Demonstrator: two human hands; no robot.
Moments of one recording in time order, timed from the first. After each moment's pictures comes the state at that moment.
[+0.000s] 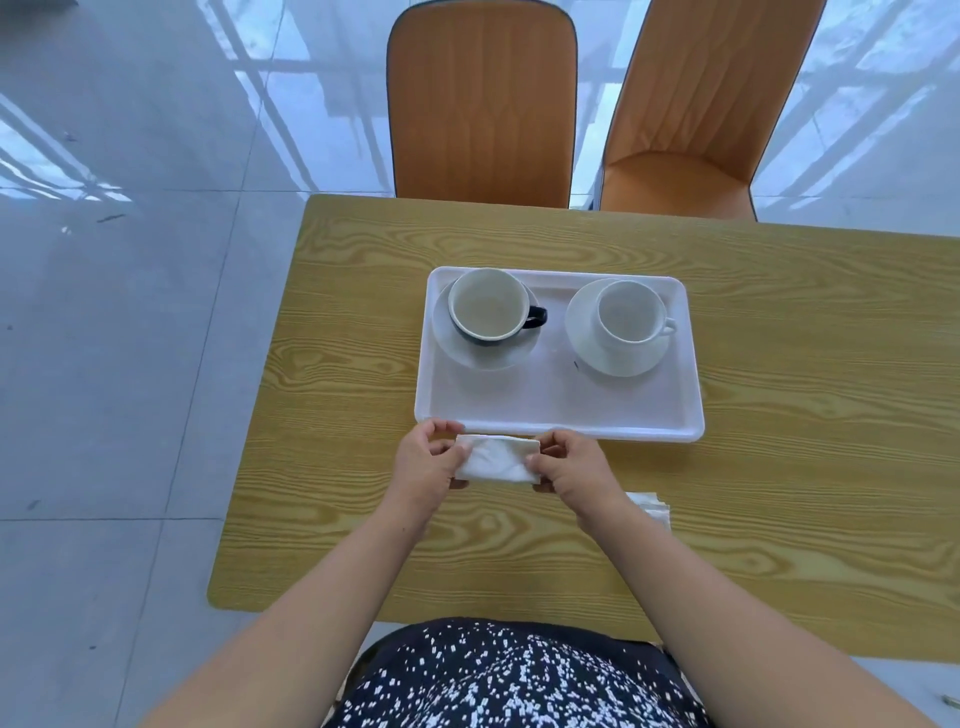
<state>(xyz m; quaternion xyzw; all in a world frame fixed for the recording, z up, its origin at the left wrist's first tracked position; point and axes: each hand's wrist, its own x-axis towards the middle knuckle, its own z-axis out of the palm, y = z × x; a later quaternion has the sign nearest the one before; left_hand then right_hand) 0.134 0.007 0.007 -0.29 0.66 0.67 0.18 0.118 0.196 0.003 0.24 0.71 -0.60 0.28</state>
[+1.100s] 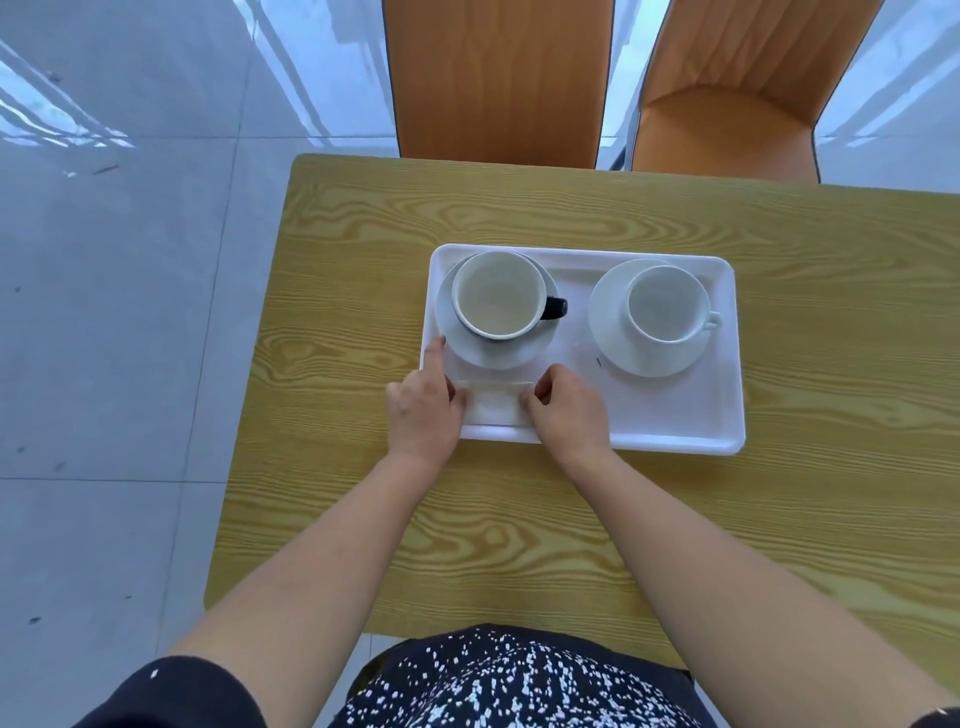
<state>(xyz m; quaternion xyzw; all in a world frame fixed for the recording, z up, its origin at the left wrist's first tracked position) 0.058 0.003 -0.019 -0.13 0.96 0.24 0.10 0.040 0.174 -0.029 0.11 0.92 -0.32 0.20</state>
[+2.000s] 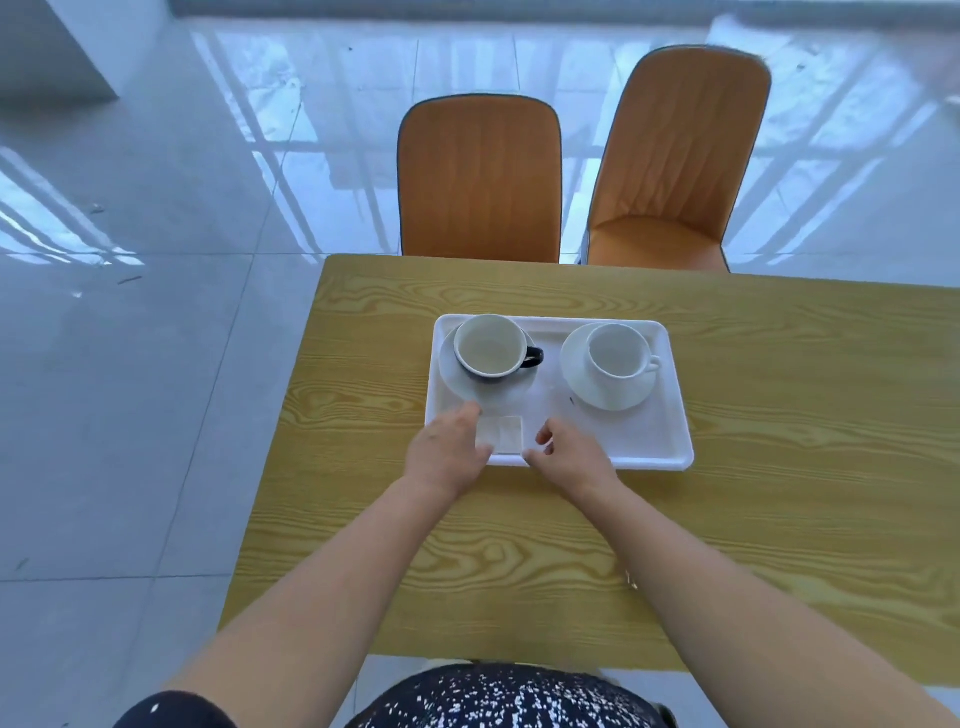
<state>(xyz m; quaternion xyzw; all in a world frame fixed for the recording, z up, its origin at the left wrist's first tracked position) 0.087 0.013 0.044 -0.02 0.96 0.24 0.17 0.081 0.191 0.027 0.07 0.92 -0.29 0.23</state>
